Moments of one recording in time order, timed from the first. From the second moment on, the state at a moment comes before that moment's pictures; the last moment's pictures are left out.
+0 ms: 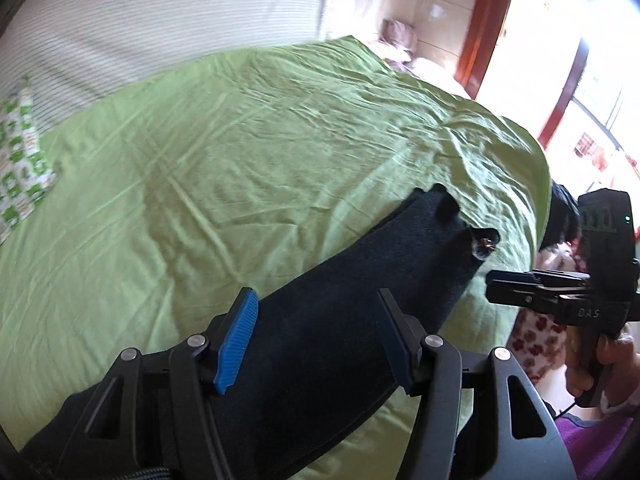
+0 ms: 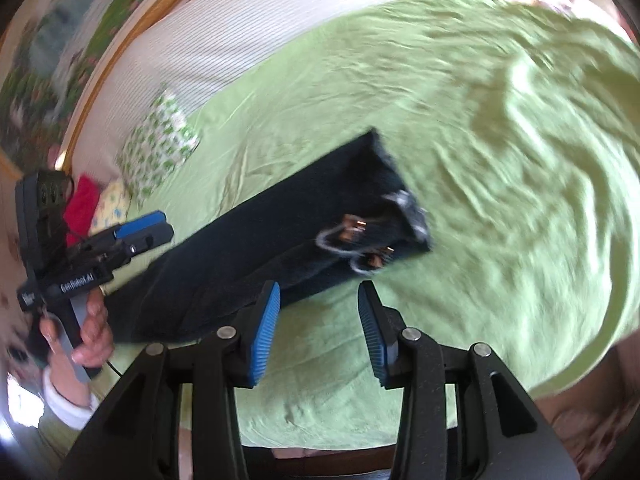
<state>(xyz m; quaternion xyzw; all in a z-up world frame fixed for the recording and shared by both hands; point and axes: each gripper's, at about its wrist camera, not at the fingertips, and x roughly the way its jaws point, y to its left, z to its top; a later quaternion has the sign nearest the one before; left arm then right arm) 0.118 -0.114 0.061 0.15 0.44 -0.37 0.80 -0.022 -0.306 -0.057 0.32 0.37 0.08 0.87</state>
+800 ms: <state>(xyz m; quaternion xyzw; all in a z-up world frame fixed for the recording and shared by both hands) 0.173 -0.272 -0.008 0.24 0.56 -0.50 0.62 -0.014 -0.326 -0.092 0.43 0.32 0.06 0.84</state>
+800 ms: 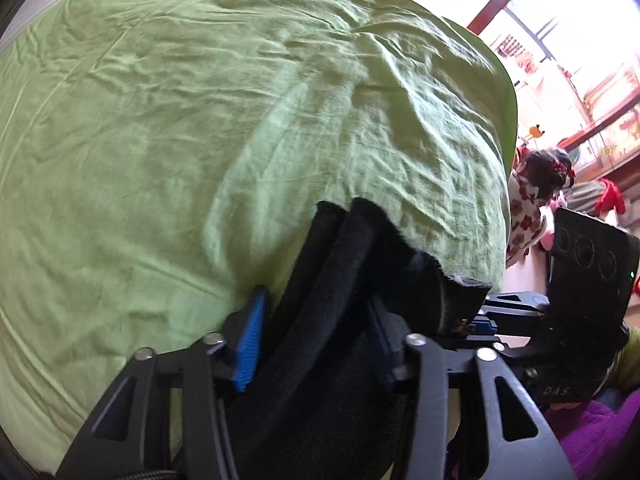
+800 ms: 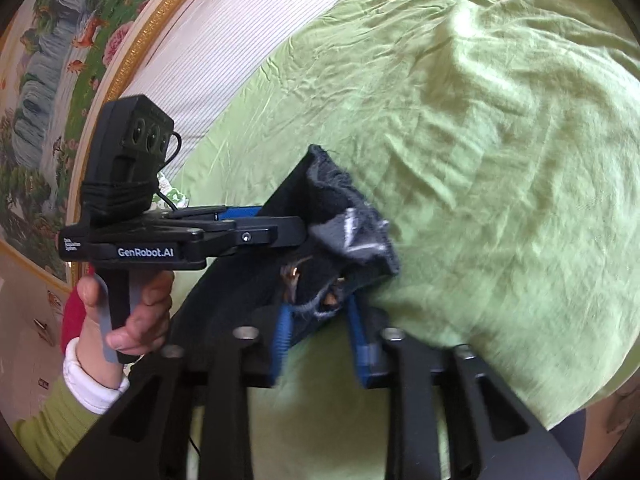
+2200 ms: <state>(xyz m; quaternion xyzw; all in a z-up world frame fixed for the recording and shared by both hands) 0.149 0.012 0.039 -0.07 0.49 -0.41 0.77 0.041 -0.165 -0.001 0.23 0.31 0.40 0.83</state>
